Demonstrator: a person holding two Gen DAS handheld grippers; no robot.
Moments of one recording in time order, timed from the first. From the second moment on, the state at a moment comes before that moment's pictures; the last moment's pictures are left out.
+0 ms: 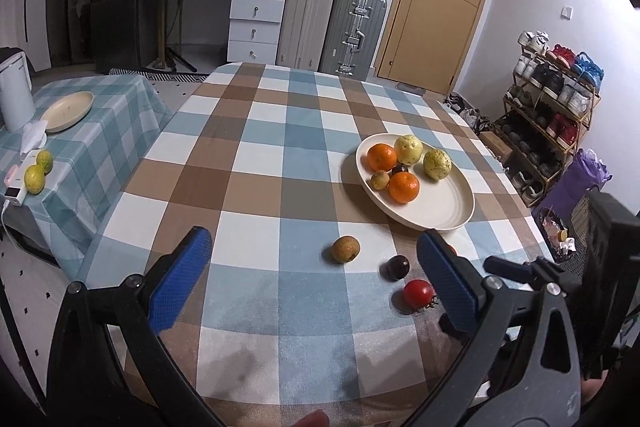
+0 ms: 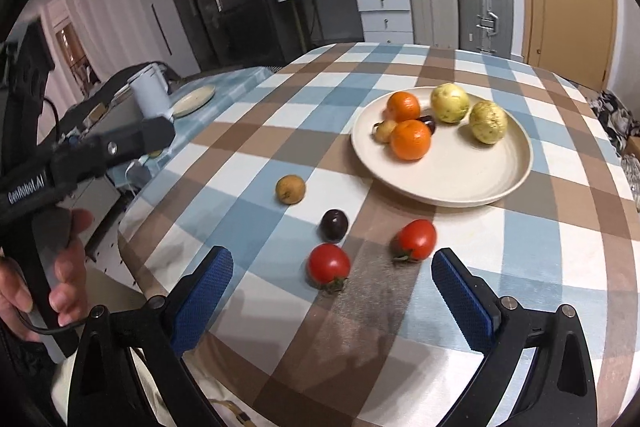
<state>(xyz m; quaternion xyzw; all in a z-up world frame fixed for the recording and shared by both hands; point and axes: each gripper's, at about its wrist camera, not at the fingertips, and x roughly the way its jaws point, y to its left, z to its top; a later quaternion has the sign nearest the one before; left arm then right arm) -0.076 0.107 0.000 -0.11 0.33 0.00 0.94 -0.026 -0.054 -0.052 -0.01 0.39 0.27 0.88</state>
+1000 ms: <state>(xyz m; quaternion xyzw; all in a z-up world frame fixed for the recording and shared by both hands) -0.074 0.104 -0.002 -0.12 0.33 0.00 0.93 -0.007 -0.031 -0.087 -0.02 0.46 0.26 0.85</state>
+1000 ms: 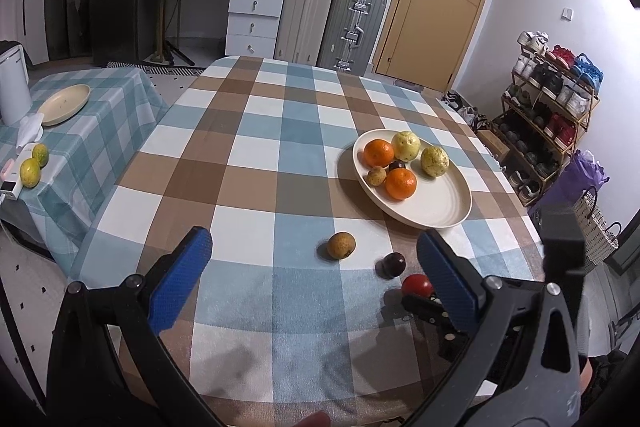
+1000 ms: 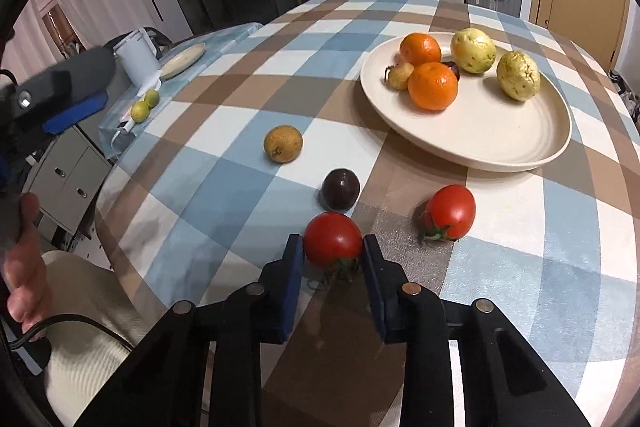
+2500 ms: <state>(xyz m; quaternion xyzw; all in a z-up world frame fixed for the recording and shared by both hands) 0.057 0.062 -0.085 -0.05 0.52 -0.14 0.84 -0.018 -0.137 -0.018 0.11 0.37 0.27 0.88</state>
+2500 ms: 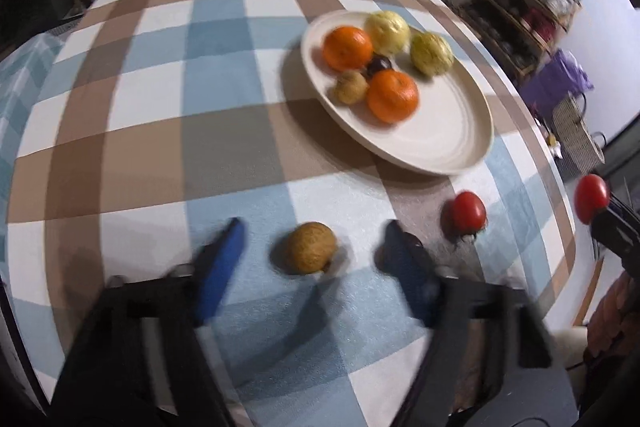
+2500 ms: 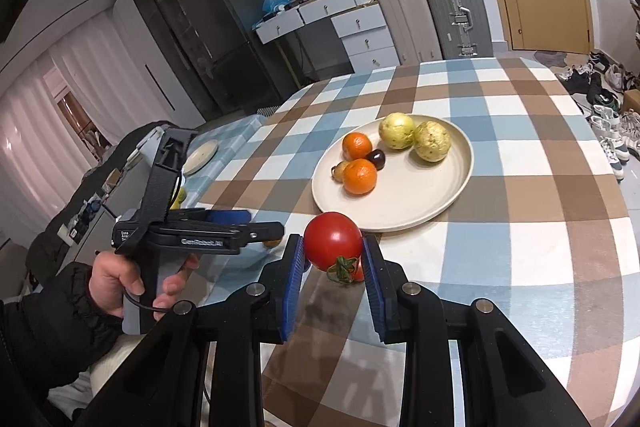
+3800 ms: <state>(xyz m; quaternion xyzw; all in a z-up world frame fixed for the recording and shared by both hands) 0.059 0.043 -0.026 -0.05 0.44 -0.18 0.88 -0.007 -0.128 -0.038 0.10 0.39 0.26 0.88</state>
